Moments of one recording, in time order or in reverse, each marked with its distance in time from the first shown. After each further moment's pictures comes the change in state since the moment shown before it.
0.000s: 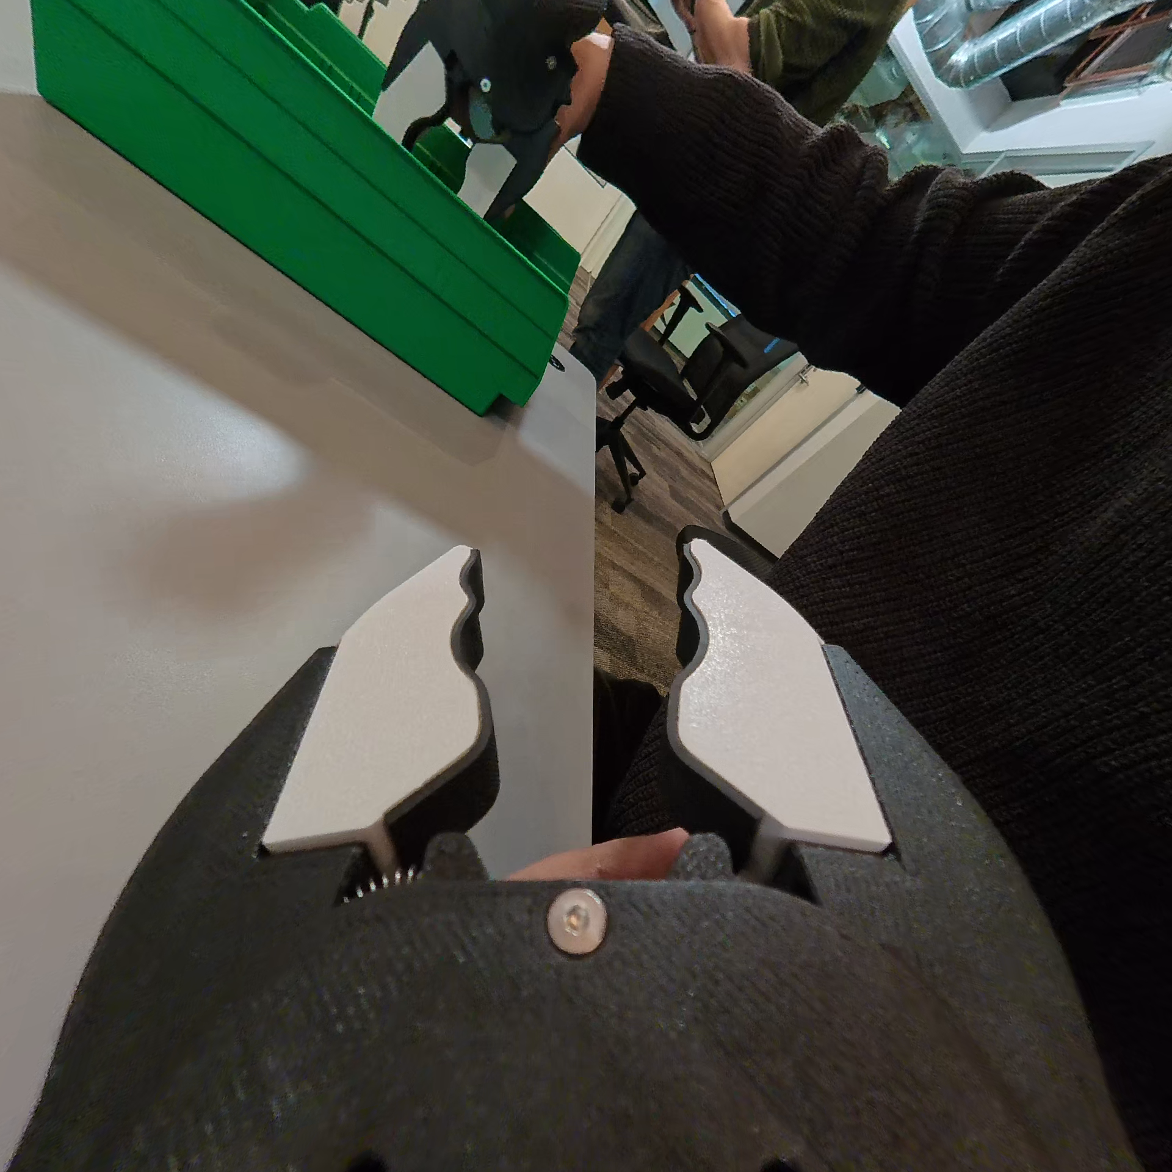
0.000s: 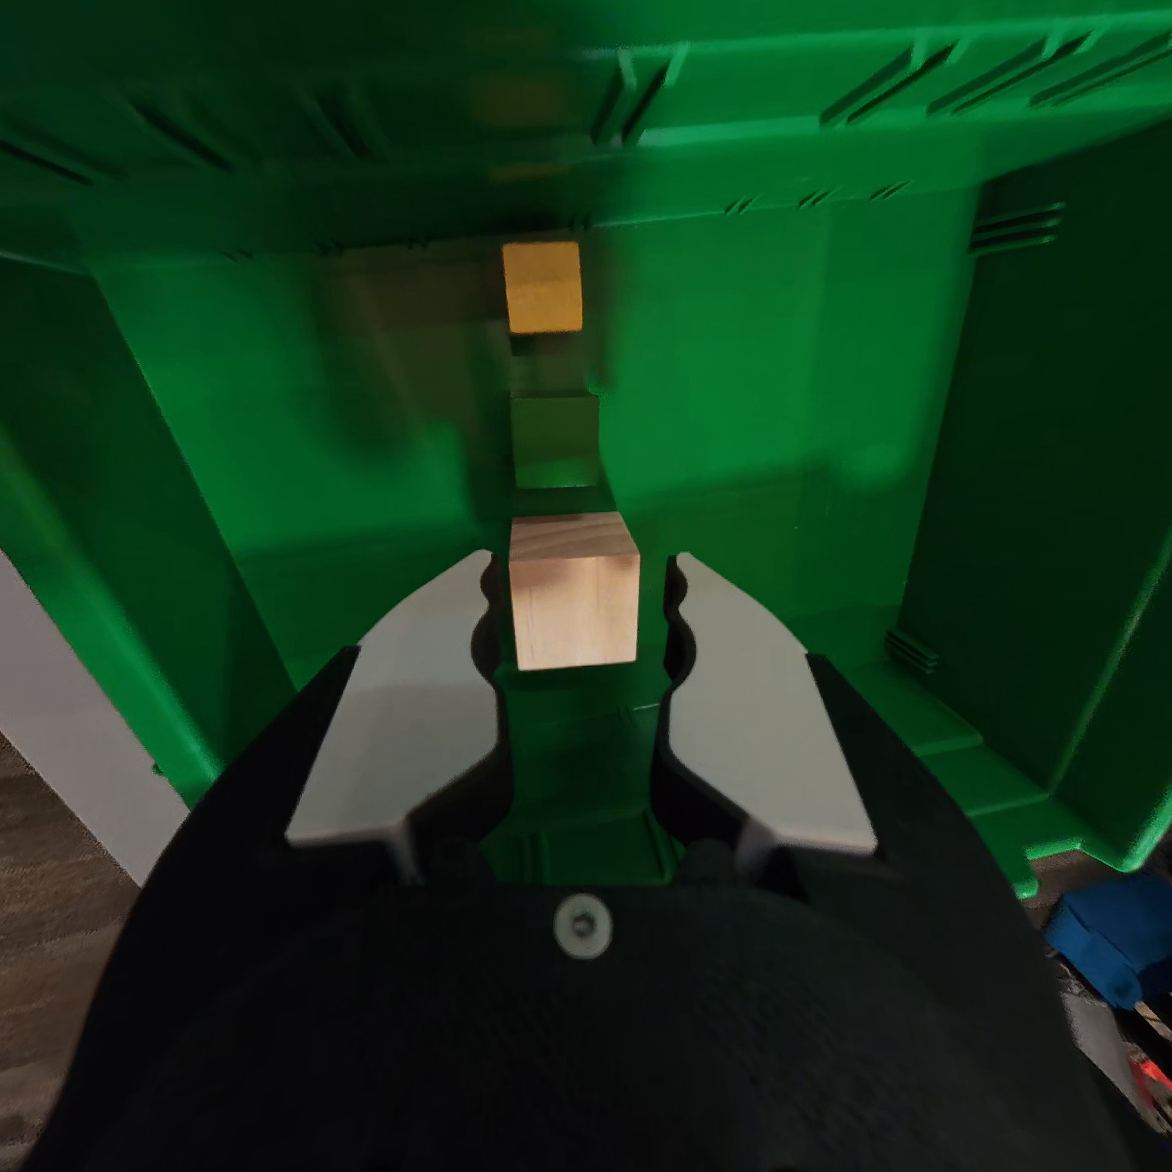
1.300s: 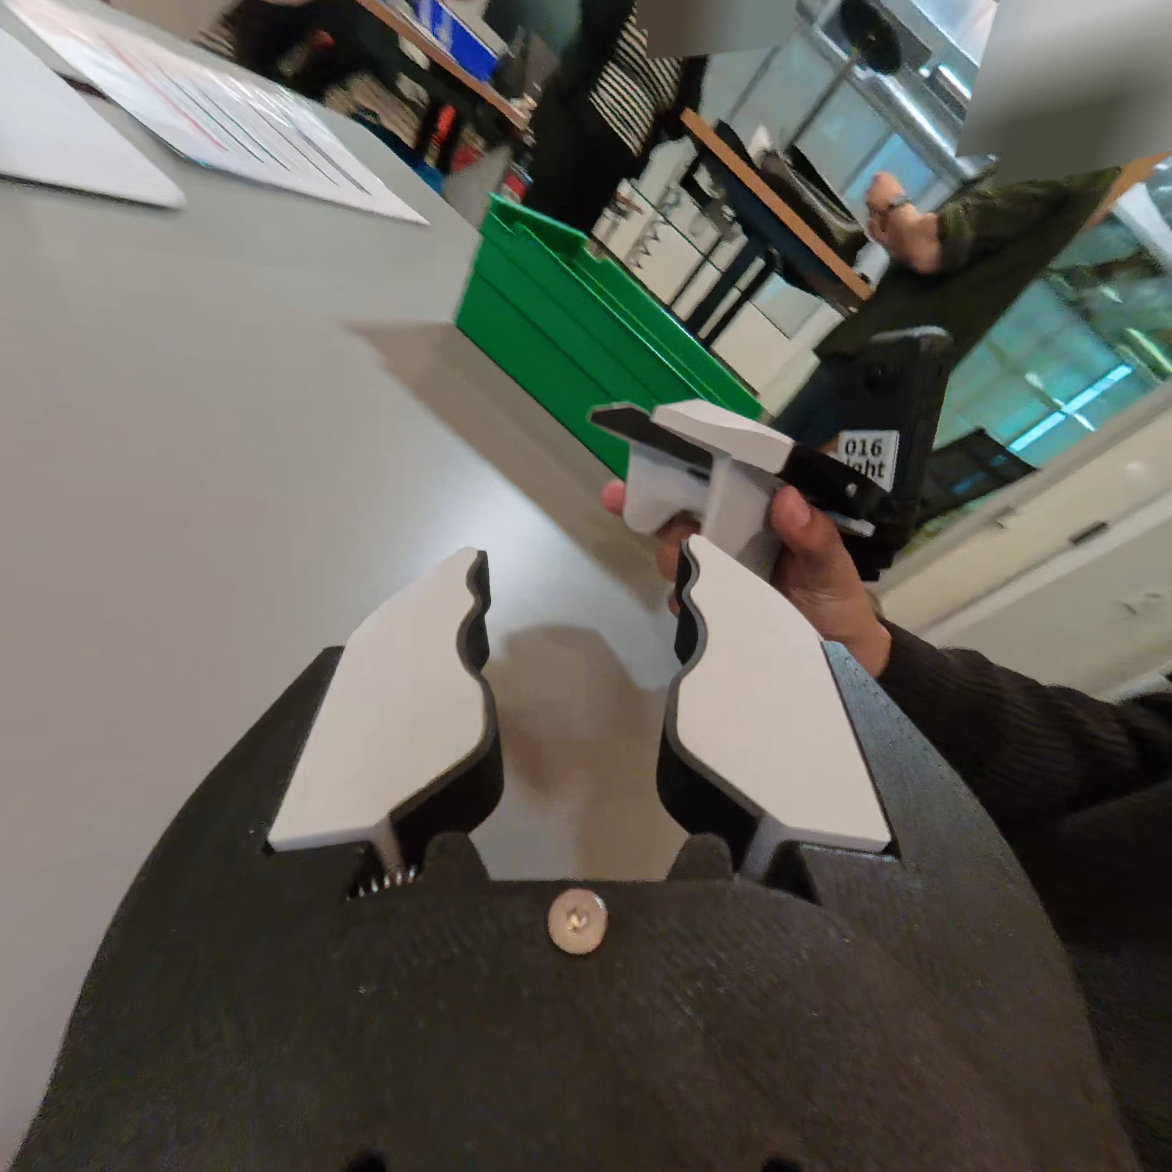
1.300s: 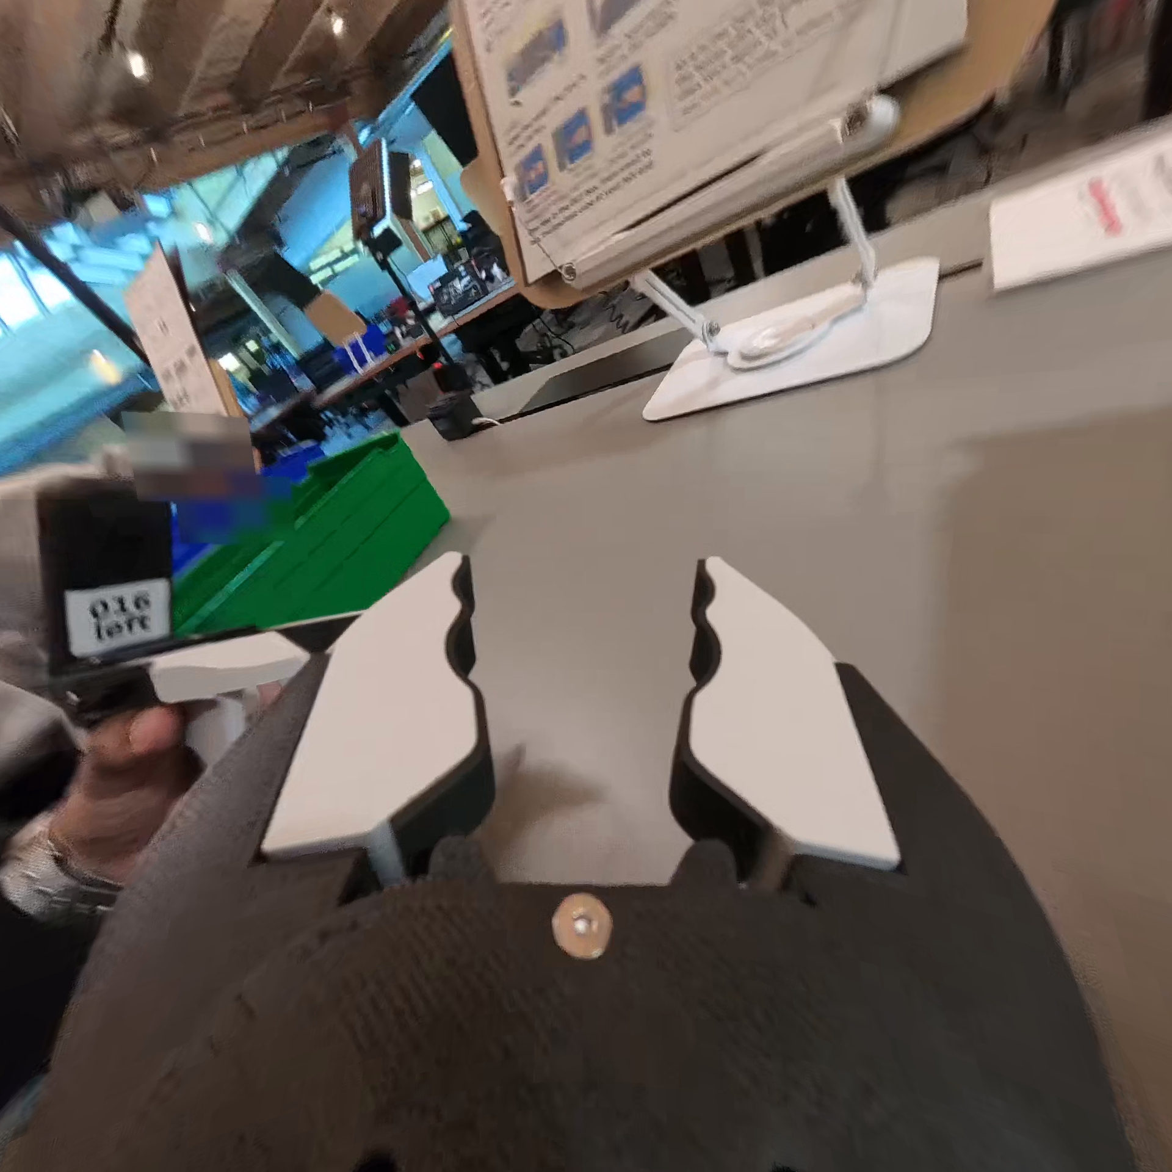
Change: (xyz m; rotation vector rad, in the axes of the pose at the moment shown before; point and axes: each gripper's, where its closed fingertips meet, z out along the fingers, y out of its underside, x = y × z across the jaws) left arm -0.050 -0.044 -0.082 0.216 -0.331 0.011; right arm -0.064 -0.300 -0.048 1.346 0.274 1.212
